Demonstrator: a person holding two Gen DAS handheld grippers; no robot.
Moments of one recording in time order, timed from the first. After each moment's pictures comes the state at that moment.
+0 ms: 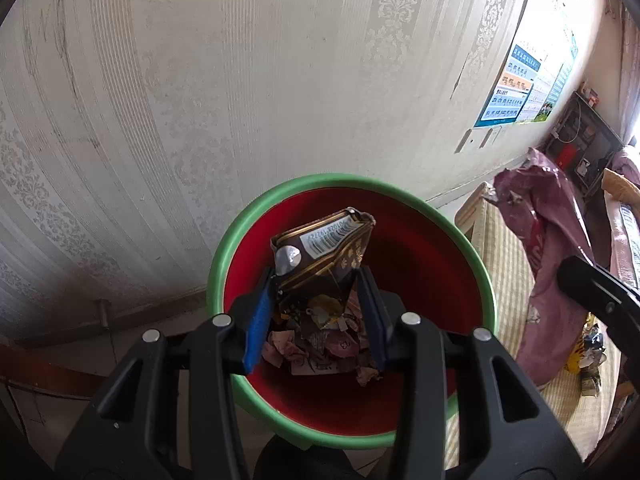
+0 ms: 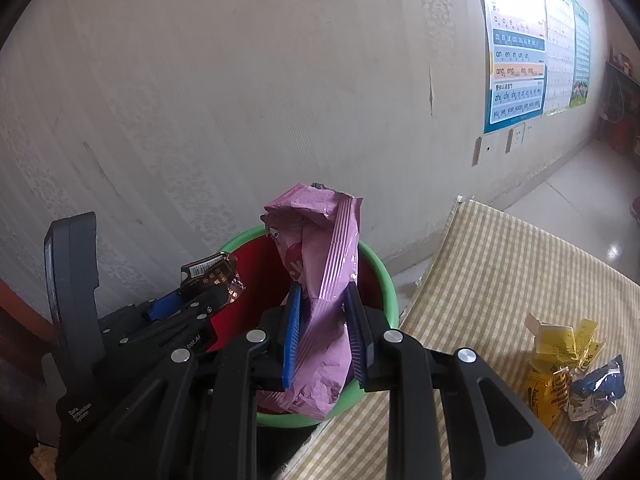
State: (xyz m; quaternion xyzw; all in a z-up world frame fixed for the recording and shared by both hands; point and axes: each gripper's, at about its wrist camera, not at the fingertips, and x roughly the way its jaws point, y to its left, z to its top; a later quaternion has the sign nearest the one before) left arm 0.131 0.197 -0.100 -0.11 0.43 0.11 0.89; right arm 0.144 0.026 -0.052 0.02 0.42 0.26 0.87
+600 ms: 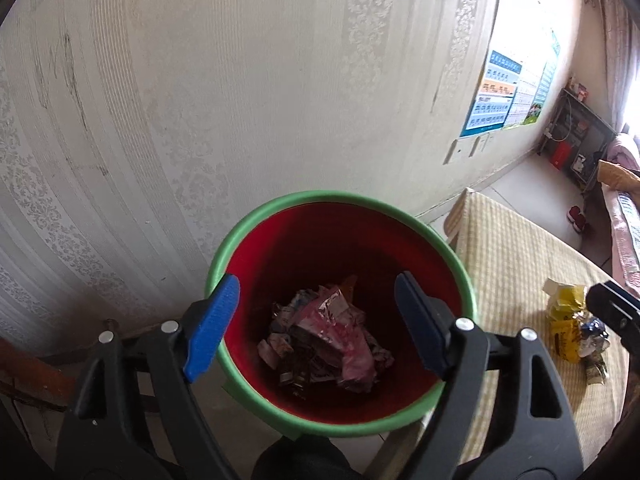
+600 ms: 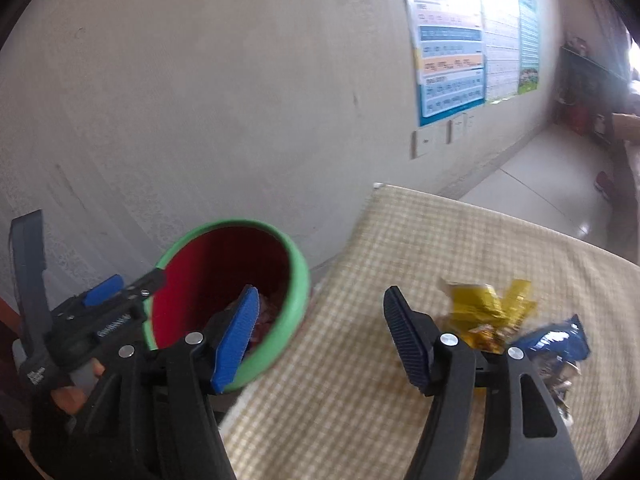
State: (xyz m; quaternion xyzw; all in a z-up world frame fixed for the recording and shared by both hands) left arm 0.103 0.167 -0.081 -0.07 0.39 0.11 0.91; right arm 0.116 -0.071 -0.056 0.05 0.41 0.16 0.90
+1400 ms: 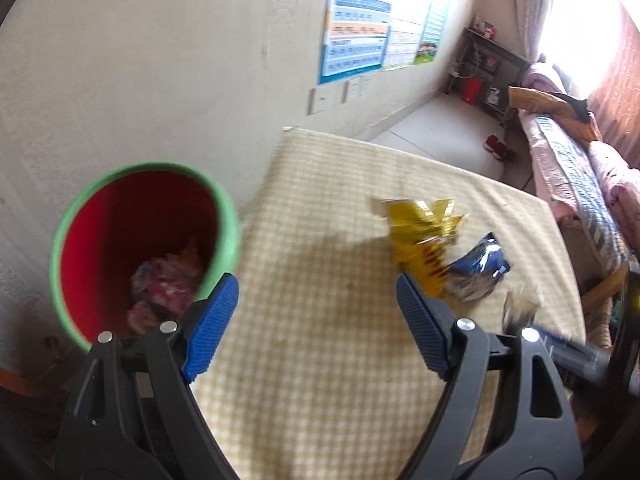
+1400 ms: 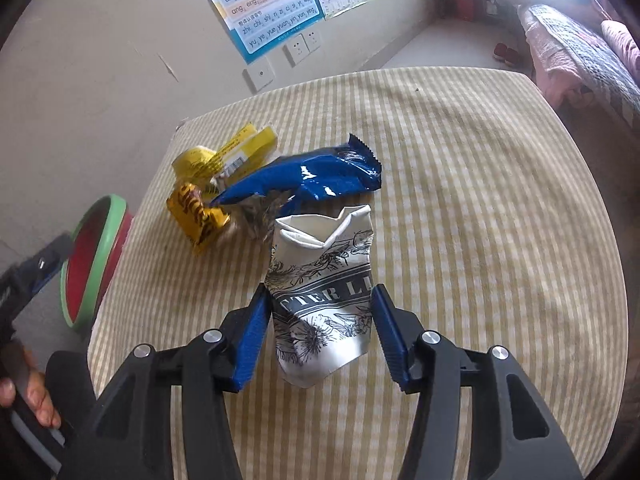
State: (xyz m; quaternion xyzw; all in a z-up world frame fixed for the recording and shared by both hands) left arm 0.098 -0.016 -0.093 -0.03 0.43 -0.07 0.90; right arm 0.031 -0.265 -0.140 0.17 0.50 0.03 0.85
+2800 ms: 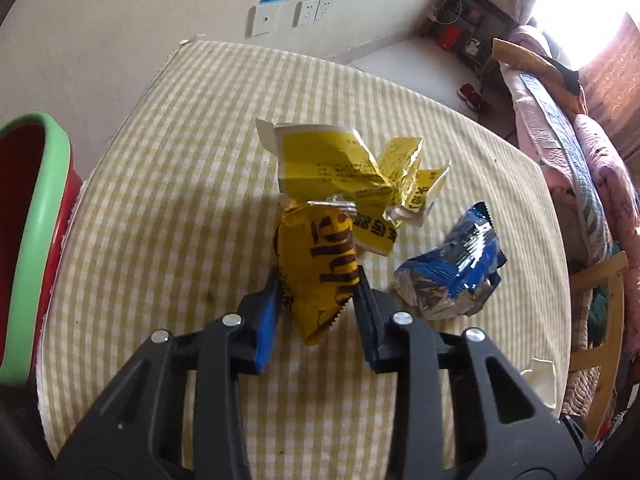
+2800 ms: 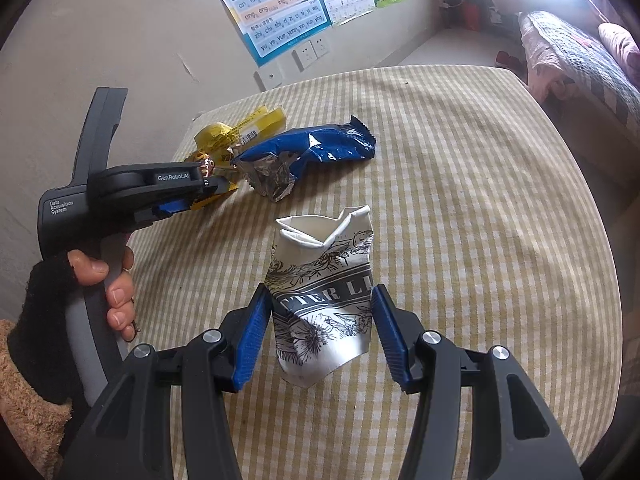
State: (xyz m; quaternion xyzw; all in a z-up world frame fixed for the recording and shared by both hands) left arm 0.163 -0.086 -0.169 -0.06 0.53 -0.13 0.83; right arm -0.009 -0.269 -0.140 0.16 0.49 0.04 0.86
